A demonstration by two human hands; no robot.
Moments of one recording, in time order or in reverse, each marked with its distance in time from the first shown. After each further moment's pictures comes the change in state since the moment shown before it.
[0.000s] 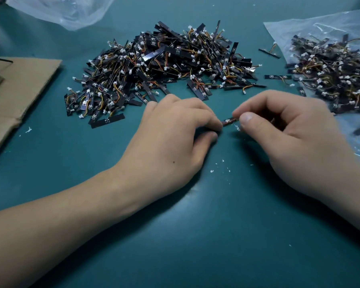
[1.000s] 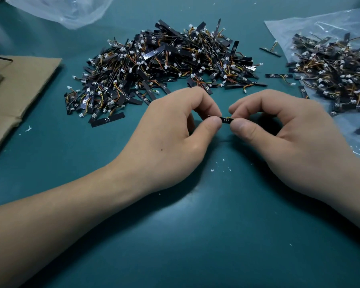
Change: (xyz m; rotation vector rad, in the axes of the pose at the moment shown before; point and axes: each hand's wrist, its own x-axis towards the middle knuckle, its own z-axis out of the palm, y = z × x) left_hand 0.002 0.003 -0.004 -0.302 0.039 -0.110; right_hand 0.002 -0.008 -0.003 -0.030 -0.074 -0.017
